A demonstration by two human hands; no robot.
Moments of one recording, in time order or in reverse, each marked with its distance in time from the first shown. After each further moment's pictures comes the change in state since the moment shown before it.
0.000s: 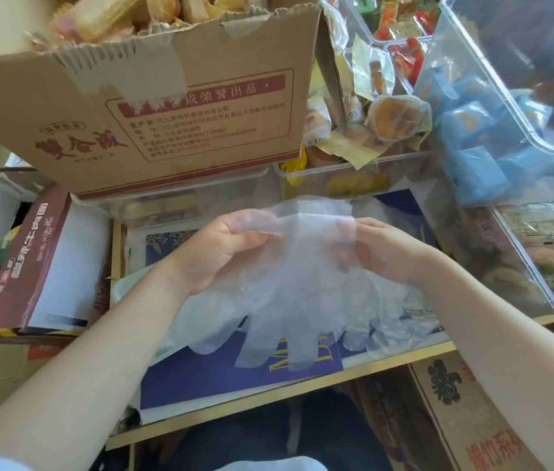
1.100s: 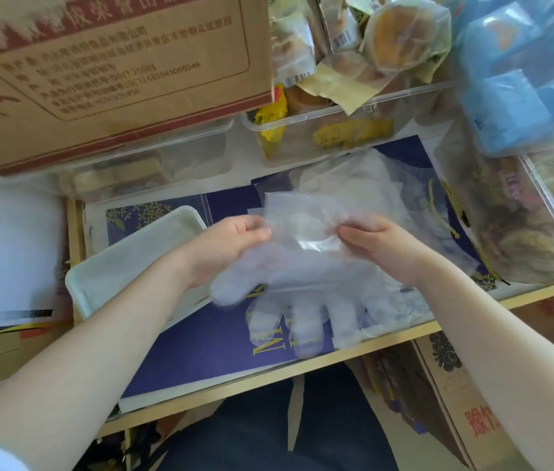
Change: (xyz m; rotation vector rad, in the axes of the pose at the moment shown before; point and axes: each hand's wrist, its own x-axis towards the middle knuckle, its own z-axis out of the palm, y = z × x) left_hand 0.047 -0.063 0.020 0.174 -0.030 -0.332; right_hand 0.009 0.073 -0.032 0.017 0.240 0.114
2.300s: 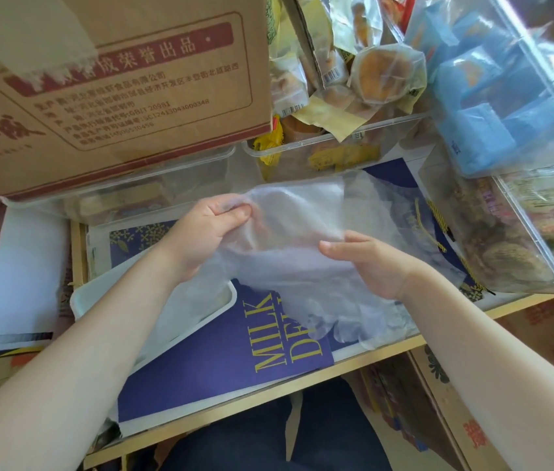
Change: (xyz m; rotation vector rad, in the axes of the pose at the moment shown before) left_hand -0.013 0.036 -0.020 -0.027 0.165 0.298; right_hand -0.021 -0.032 0.023 0.167 -0.246 -0.040
